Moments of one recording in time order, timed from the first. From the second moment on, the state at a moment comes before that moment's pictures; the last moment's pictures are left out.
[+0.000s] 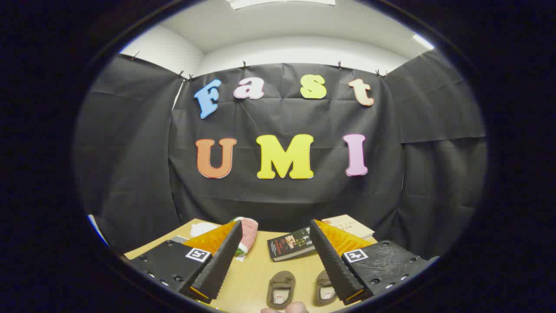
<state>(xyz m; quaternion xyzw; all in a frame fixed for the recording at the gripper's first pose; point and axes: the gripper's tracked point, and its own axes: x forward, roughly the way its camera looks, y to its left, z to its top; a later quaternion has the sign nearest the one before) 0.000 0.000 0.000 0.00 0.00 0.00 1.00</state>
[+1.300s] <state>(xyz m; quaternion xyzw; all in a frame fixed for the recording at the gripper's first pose) 0.042 0.061 -0.078 0.05 0.09 0.11 0.99</state>
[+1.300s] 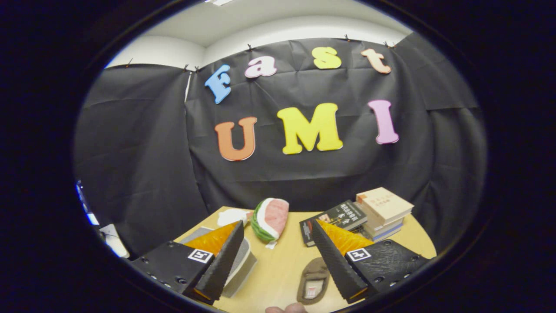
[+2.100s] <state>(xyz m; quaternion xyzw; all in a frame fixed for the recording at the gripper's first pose) 0.046 0.175 -0.254 0.21 0.31 0.25 0.89</state>
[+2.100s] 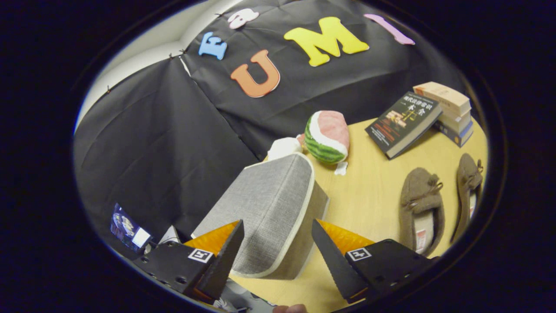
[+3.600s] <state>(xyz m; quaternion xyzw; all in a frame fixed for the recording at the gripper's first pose) 0.043 0.295 -0.073 0.29 0.27 0.33 0.86</state>
